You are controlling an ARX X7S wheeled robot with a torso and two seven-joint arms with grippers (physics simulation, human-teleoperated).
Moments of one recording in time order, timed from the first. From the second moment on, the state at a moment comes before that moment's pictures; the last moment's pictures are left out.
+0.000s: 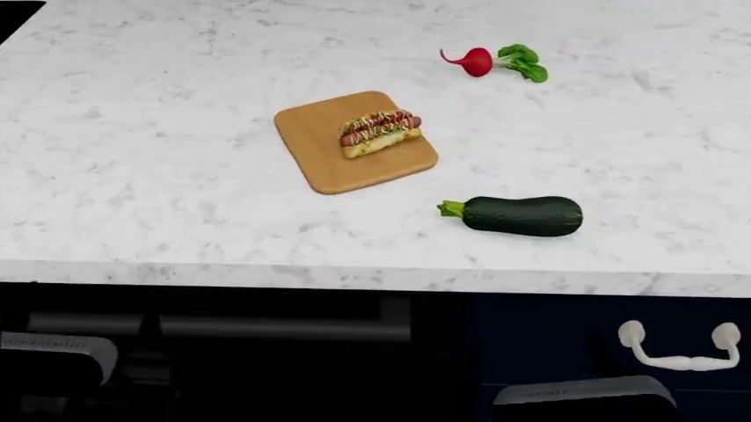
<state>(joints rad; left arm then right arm) -0.19 -0.19 0.13 0.43 -0.15 -0.51 -0.20 0.10 0.23 -0.16 -0.59 -0.03 0.65 0.17</state>
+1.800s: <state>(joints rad) -1.03 -0.24 0.15 0.26 -0.26 -1.03 -0.17 1.16 0.39 -0.31 -0.48 0.10 1.56 -0.12</state>
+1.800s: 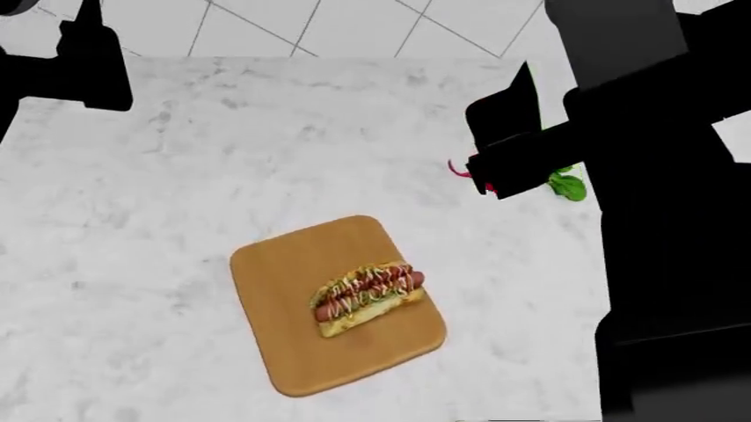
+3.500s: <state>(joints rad) -0.97 -0.30 0.14 0.31 -0.30 -1.00 -0.17 1.70 0.78 -0.82 -0.49 2.04 1.50 0.65</state>
